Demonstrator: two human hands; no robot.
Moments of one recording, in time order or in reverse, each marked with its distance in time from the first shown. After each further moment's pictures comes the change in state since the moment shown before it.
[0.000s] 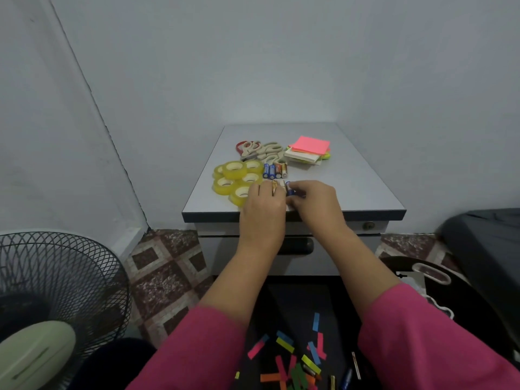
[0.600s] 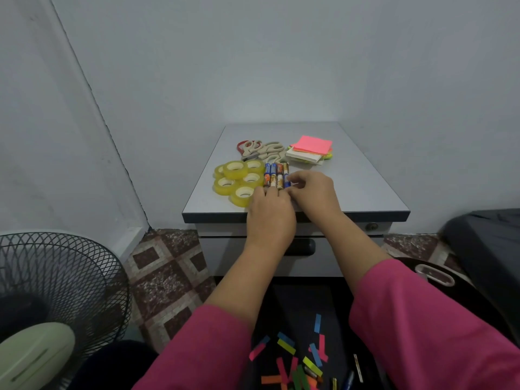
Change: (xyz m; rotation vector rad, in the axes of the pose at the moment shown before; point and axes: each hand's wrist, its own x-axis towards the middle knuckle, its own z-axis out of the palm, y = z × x) left_hand 0.005 0.006 0.015 0.088 -0.219 -0.043; right_hand 0.030 0.007 0.009 0.061 0.015 0.021
